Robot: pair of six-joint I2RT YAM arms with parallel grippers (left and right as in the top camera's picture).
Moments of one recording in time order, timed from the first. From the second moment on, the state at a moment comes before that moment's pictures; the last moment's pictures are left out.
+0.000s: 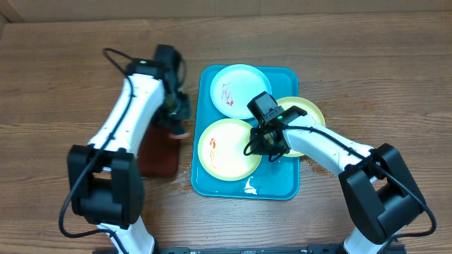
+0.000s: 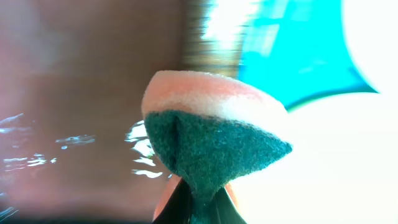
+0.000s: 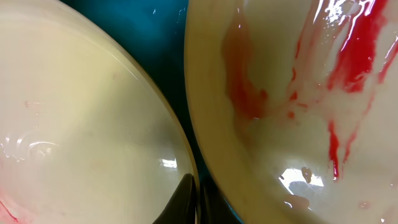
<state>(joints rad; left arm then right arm) -0.20 1.89 1.52 -1.16 0.05 -0.31 0.57 1.84 1.14 -0.69 -0.07 0.59</state>
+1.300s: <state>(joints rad) -0.39 2.11 1.54 -1.13 0.08 -0.46 0.58 1.84 1.14 -0.70 -0.07 0.59</state>
